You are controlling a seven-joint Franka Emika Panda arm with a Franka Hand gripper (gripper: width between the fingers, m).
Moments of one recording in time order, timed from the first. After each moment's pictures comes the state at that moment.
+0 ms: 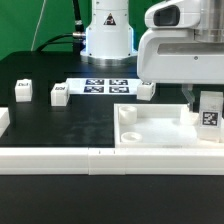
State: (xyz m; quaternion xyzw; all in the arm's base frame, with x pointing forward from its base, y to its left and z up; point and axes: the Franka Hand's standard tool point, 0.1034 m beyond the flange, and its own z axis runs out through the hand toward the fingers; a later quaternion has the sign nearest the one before) arm 0.633 0.117 0.071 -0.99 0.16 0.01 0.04
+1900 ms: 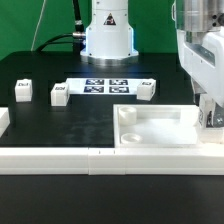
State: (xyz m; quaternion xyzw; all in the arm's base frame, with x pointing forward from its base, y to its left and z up) arm 0.634 0.116 0.069 -0.72 0.69 0.03 0.05
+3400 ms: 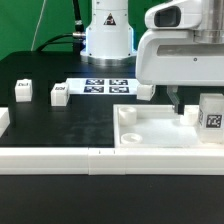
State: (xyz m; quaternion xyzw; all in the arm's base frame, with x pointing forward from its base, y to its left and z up) arm 0.634 0.113 0.068 -1.00 0.06 -0.01 0.03
